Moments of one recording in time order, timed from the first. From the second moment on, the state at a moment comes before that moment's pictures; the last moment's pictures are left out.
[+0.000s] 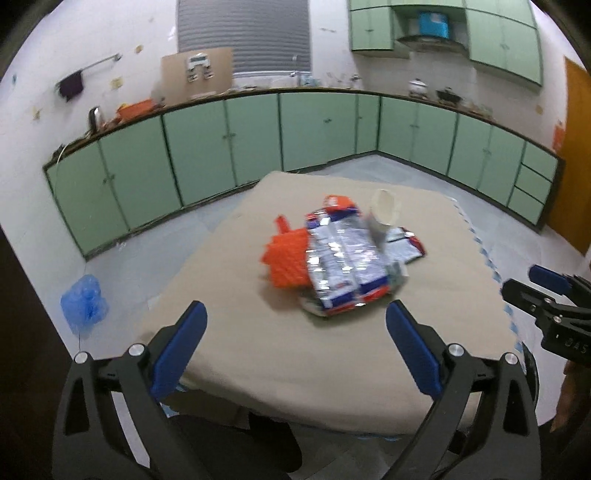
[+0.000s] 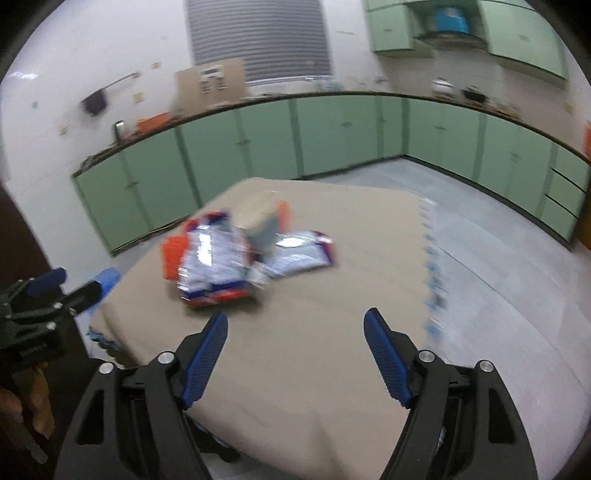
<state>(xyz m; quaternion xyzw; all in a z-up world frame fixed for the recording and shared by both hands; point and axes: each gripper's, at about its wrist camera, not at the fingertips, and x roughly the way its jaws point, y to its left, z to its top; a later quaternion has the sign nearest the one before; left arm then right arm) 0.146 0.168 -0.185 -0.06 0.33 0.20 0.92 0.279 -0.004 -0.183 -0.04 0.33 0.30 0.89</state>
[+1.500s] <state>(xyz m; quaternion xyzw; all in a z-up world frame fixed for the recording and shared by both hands) 0.237 0.246 -0.247 -0.07 0.37 0.17 0.91 0.333 0.028 -0.183 -0.07 0.35 0.33 0.87</state>
